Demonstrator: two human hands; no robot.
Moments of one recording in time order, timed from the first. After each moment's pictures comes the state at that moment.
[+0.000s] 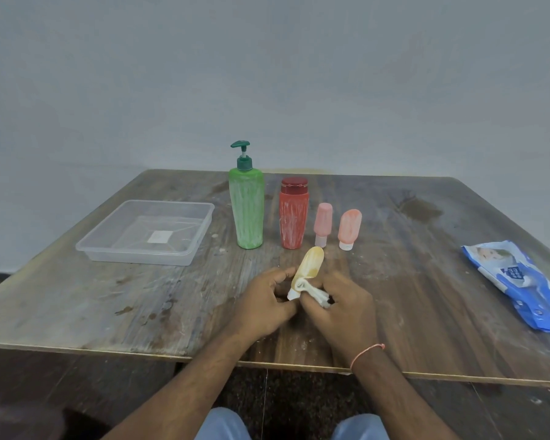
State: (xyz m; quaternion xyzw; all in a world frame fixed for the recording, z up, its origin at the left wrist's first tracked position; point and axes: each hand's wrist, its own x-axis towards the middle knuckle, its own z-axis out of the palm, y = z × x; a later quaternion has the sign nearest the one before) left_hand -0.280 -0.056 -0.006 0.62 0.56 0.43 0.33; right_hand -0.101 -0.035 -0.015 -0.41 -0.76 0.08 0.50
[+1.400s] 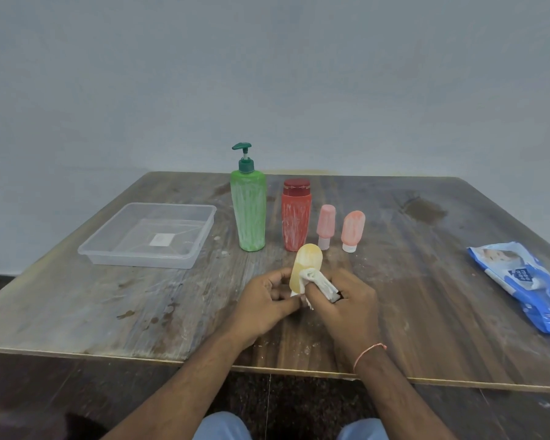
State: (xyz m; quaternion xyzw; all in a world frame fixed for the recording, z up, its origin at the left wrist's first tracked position) left_hand -0.287 -0.053 -0.008 0.56 0.51 0.48 0.44; right_hand -0.112 -0.032 -0.004 -0.40 -0.71 0.15 0.56
